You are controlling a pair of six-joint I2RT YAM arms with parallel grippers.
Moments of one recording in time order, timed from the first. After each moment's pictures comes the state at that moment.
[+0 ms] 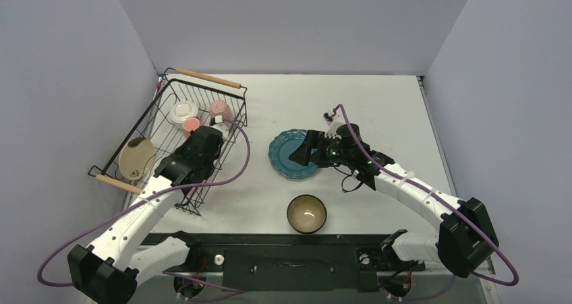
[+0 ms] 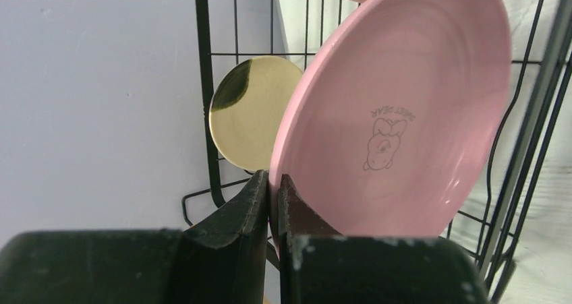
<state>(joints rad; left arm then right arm) -0.48 1.02 0.97 -0.77 -0.83 0.40 0.60 1.26 0.81 -0.06 -0.32 0.67</state>
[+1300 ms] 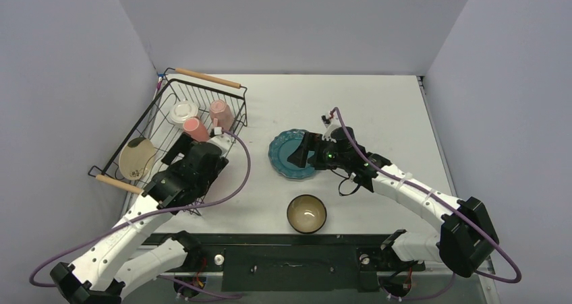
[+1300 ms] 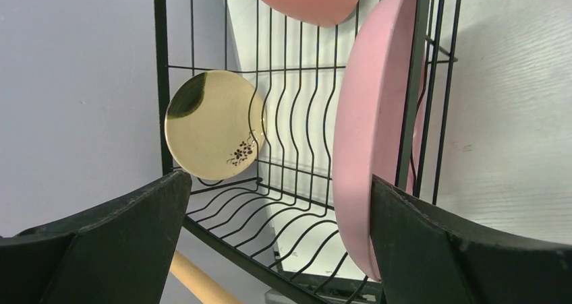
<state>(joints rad) -0.65 0.86 0.89 -0.86 -0.80 0.27 0.66 1.26 0.81 -0.09 -0.21 0.69</state>
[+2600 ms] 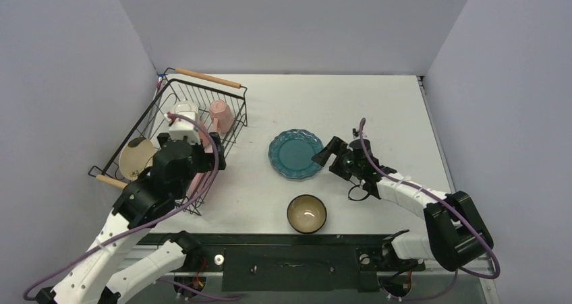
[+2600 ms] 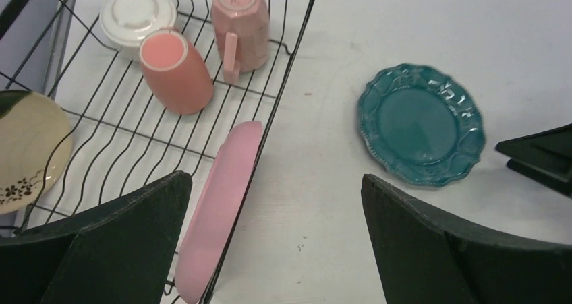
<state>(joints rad) -0.65 0.70 1.05 -0.74 -0.52 -0.34 0.43 1.30 0.53 0.13 -0.15 0.88</state>
